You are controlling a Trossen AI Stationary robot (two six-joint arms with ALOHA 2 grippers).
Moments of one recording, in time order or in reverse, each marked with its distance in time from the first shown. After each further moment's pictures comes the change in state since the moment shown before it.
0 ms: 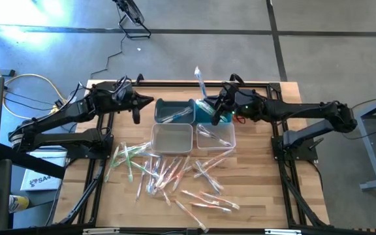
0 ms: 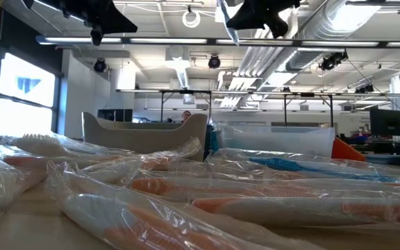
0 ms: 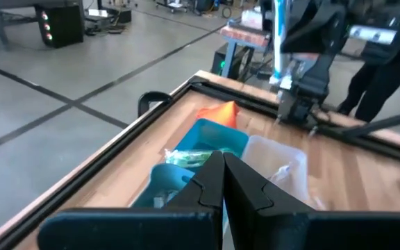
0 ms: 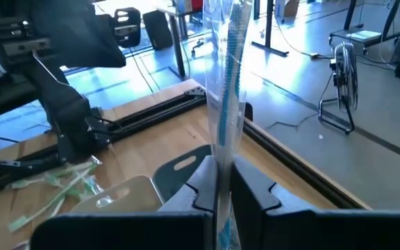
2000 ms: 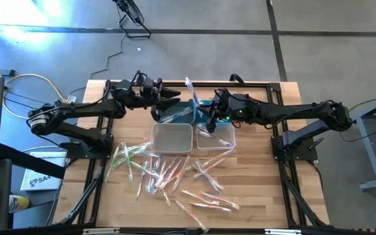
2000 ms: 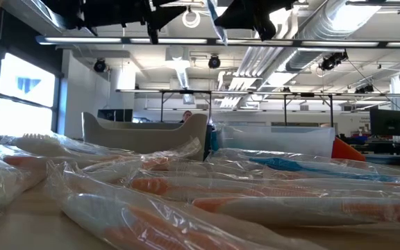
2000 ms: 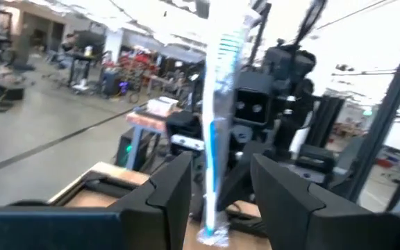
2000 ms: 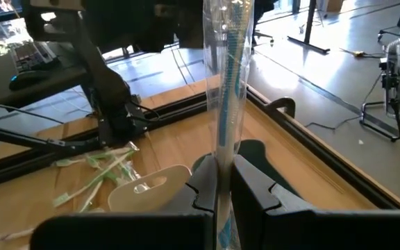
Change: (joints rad) left arm -0.033 0.467 0.000 0.932 0.278 -0.213; right arm 0.039 0.068 -0.001 0.079 -0.106 -0.018
